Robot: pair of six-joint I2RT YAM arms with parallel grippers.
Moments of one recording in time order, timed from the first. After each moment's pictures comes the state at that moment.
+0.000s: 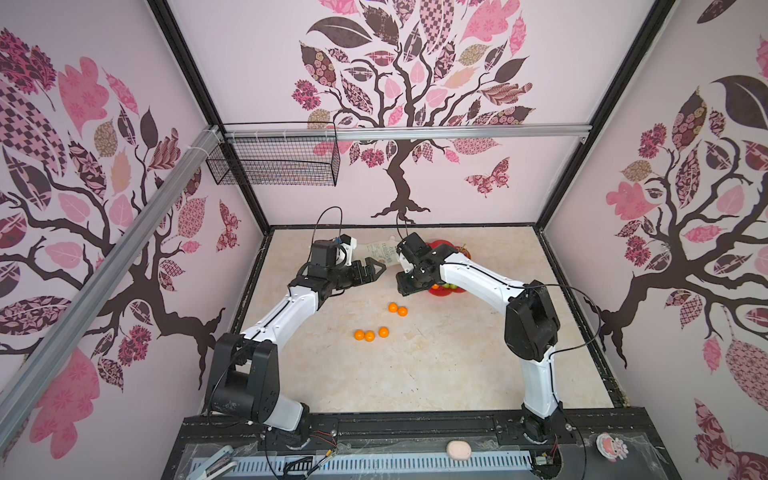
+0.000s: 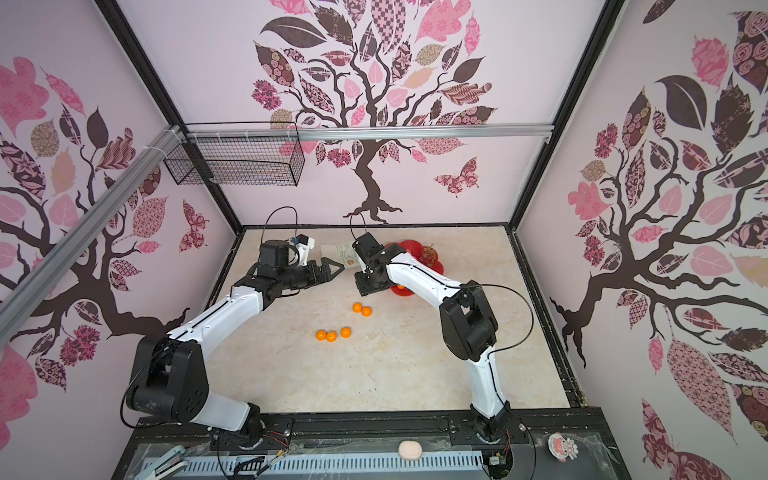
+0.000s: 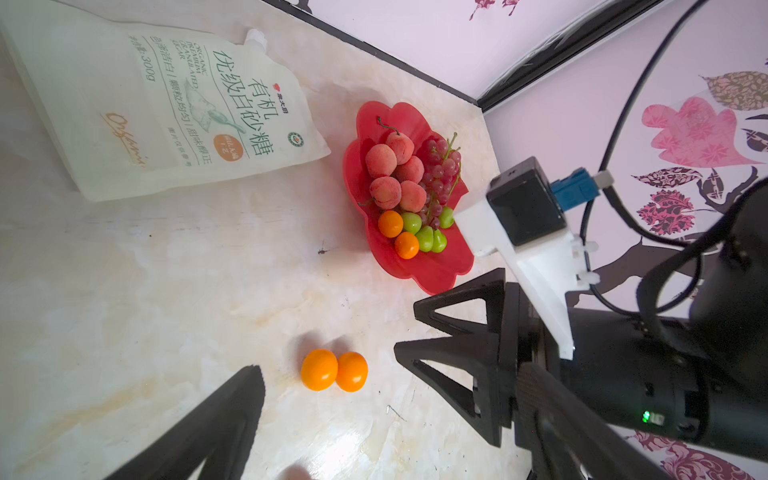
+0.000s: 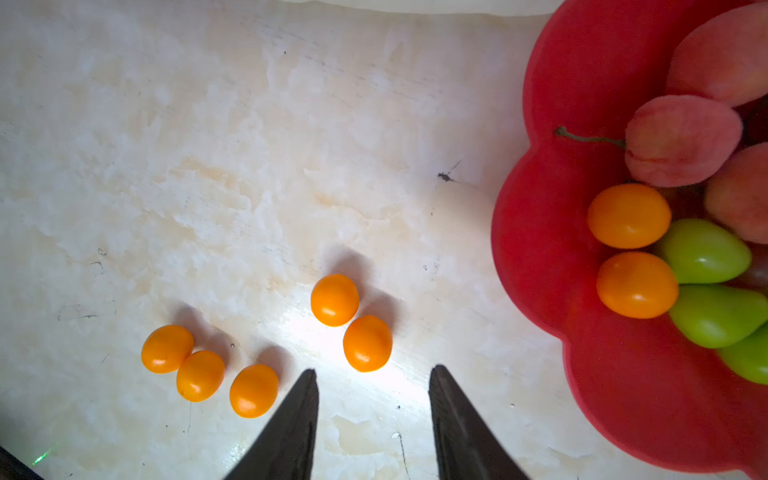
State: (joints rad) left arm -0.24 1.49 1.04 -0.16 0.58 -0.50; right arm 0.68 2.05 1.78 -0.86 -0.06 0.30
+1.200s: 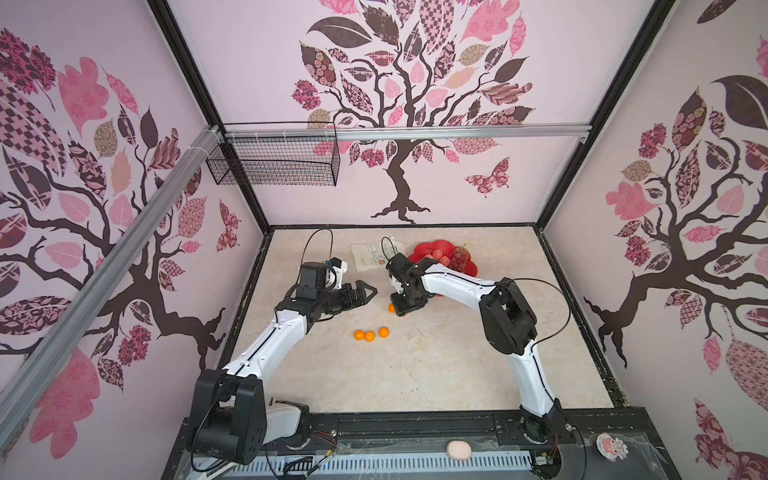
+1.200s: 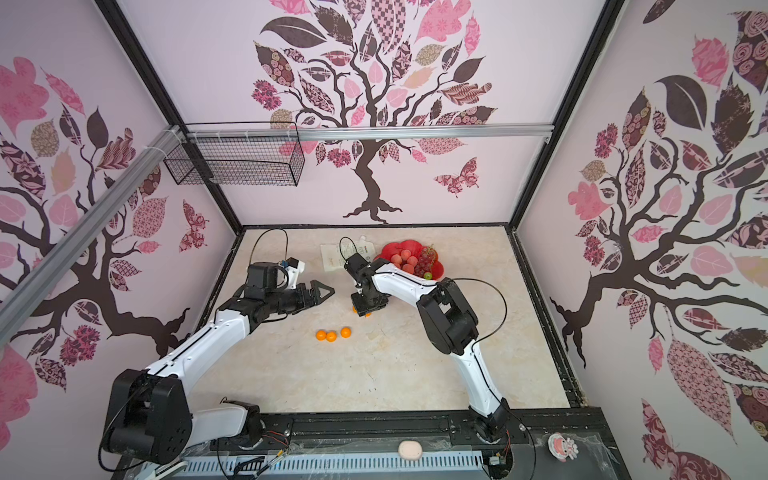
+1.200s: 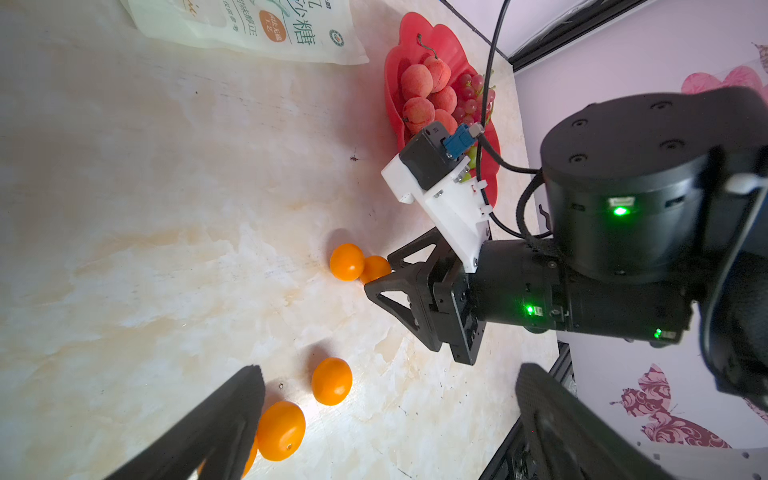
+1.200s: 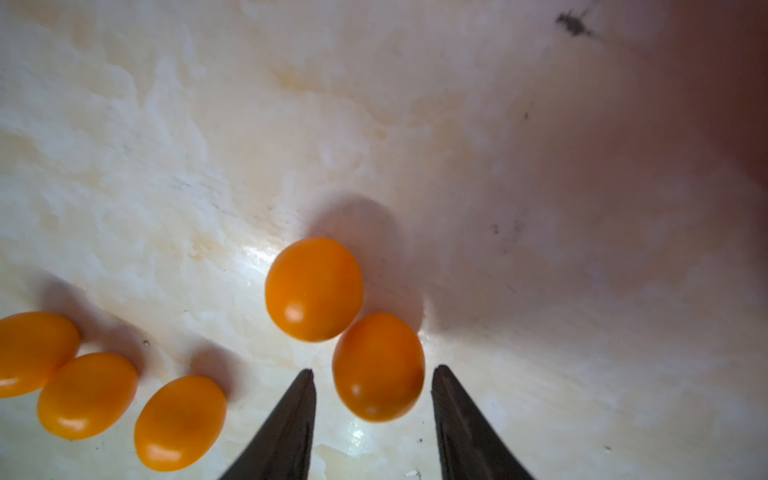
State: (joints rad) left arm -0.20 1.29 0.82 -0.28 0.60 -0.50; right arm 0.74 2.21 1.77 -0.90 -0.07 0.30
